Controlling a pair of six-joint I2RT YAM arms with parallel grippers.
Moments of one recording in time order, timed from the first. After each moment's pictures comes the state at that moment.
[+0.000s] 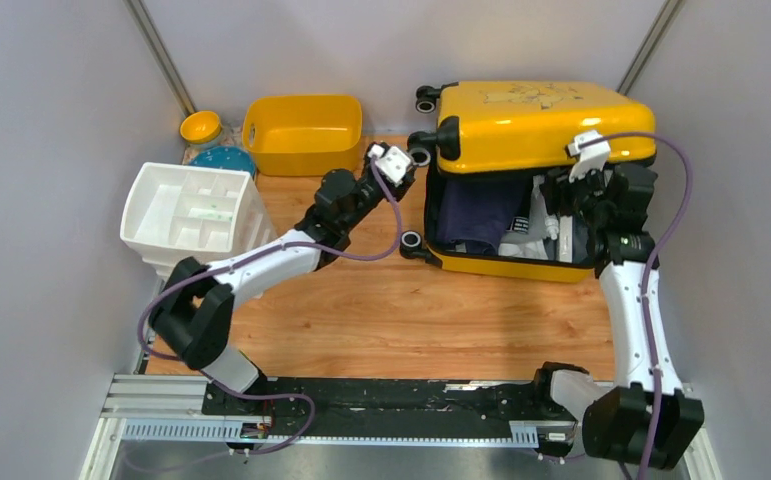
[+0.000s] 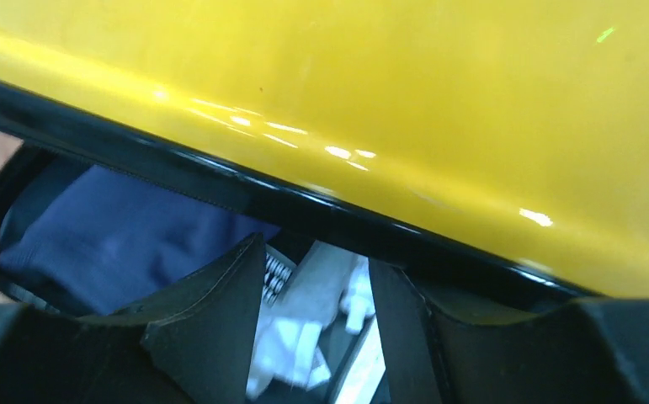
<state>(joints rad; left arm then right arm) -0.72 1.63 1.09 0.68 -0.01 0.38 -0.17 1.01 0.96 -0.28 -0.44 -0.32</state>
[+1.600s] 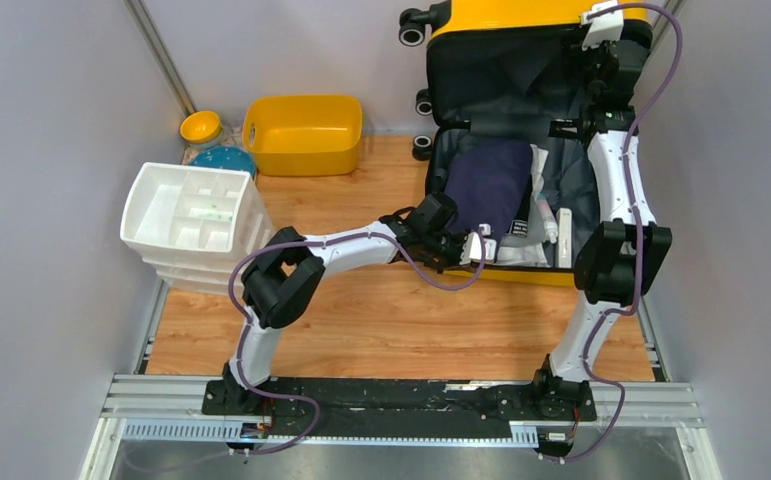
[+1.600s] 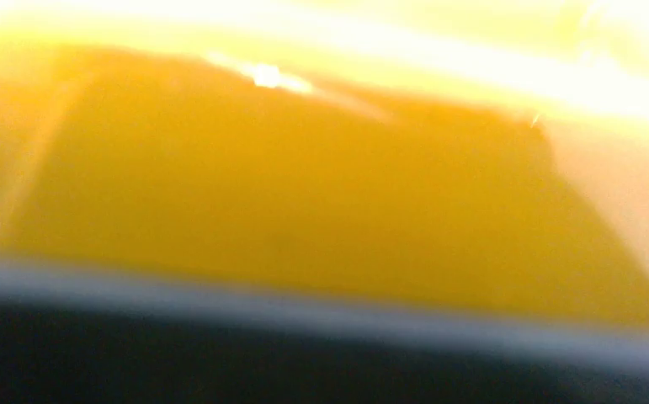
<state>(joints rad) -0.93 2.06 1.52 -0.15 0.65 0.69 -0.13 1.94 1.97 0.06 -0.07 -0.34</state>
